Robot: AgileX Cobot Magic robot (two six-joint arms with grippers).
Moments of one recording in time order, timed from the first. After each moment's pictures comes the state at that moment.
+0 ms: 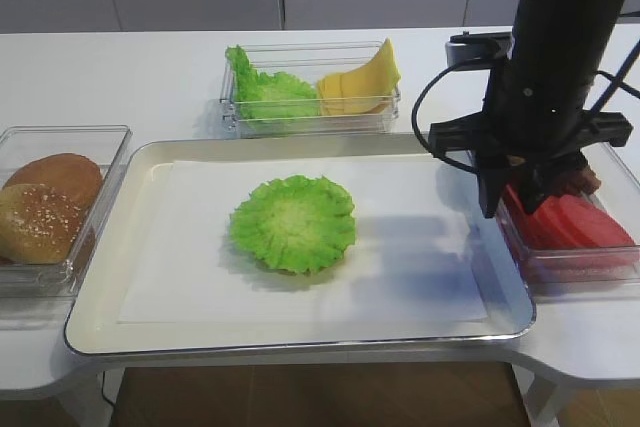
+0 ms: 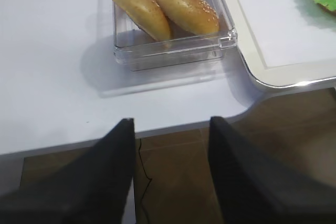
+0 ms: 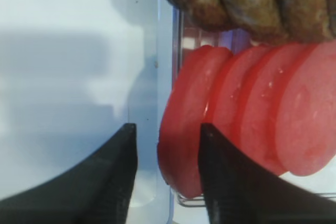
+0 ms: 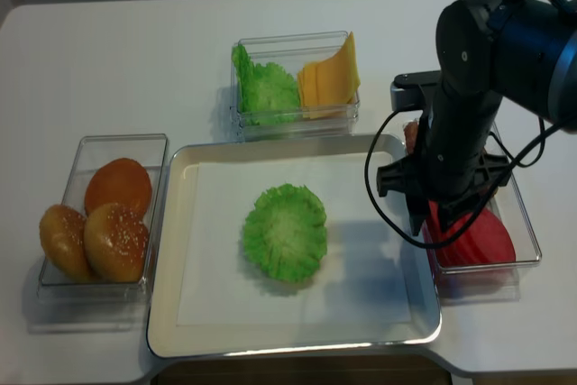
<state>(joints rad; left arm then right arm) -0.08 -0.02 -0.49 0.04 1.19 -0.03 0.39 1.71 -1.28 0.02 1.19 0.34</state>
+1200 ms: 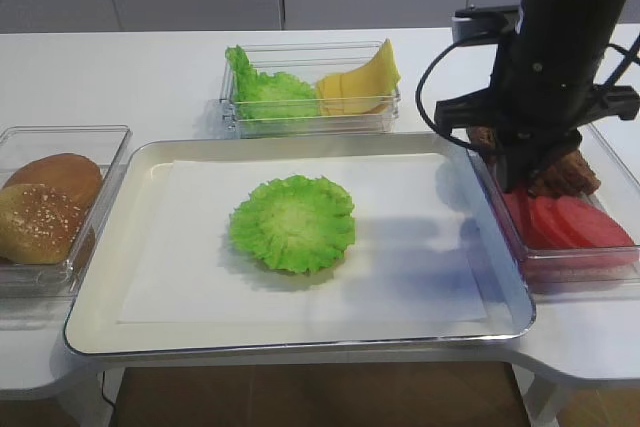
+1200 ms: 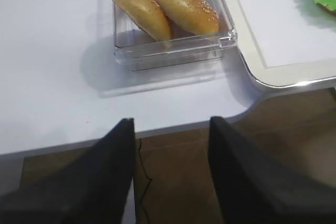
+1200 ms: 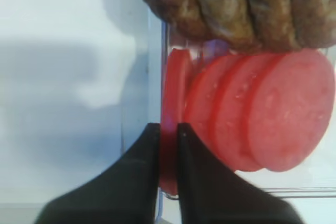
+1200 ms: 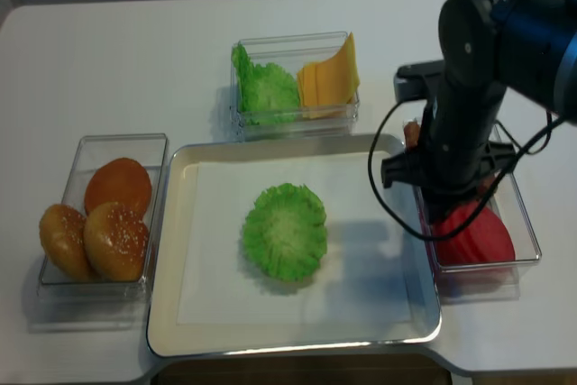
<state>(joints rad) -0.08 -0.02 -0.49 0.04 1.19 -0.03 0.39 1.69 -1.32 -0.01 1.22 0.33</state>
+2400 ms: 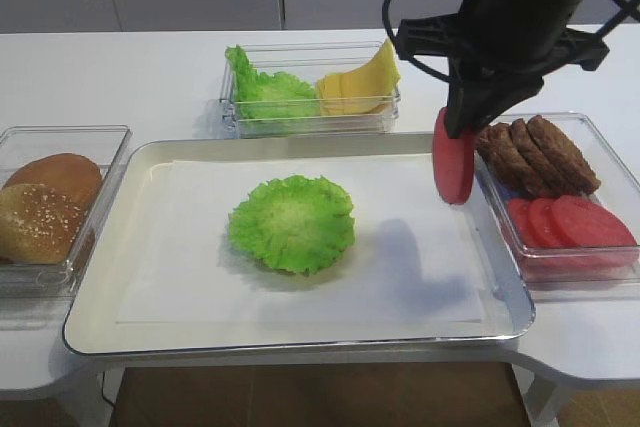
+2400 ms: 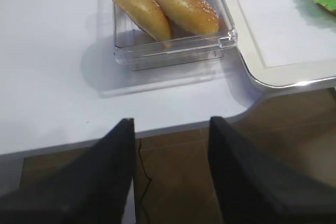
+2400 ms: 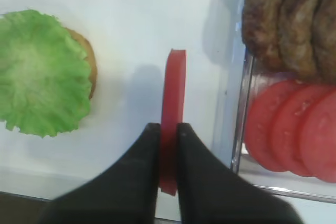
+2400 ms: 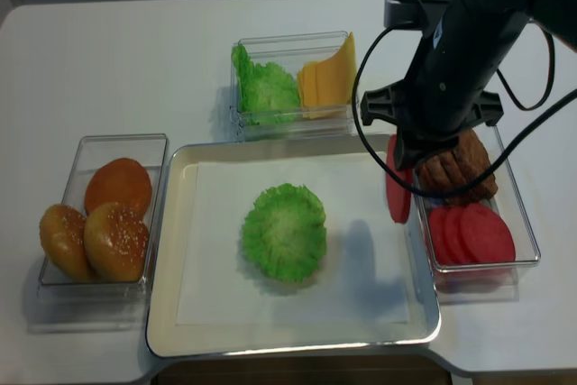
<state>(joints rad) -0.08 -0.02 -0.49 0.04 1.19 -0.03 0.41 1.64 -1.45 0.15 1.24 0.27</state>
